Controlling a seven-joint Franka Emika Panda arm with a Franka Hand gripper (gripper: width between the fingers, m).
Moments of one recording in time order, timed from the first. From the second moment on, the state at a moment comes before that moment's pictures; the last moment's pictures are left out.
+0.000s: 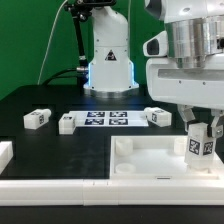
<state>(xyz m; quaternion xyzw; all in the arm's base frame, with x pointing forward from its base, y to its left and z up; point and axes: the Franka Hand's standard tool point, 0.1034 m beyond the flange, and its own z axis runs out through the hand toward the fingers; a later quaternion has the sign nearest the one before) 0.624 0.127 0.085 -0.88 0.48 -0.01 0.08</state>
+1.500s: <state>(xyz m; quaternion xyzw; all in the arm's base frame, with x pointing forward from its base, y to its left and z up) 0.627 0.121 0.077 -0.99 -0.12 -0.05 0.02</state>
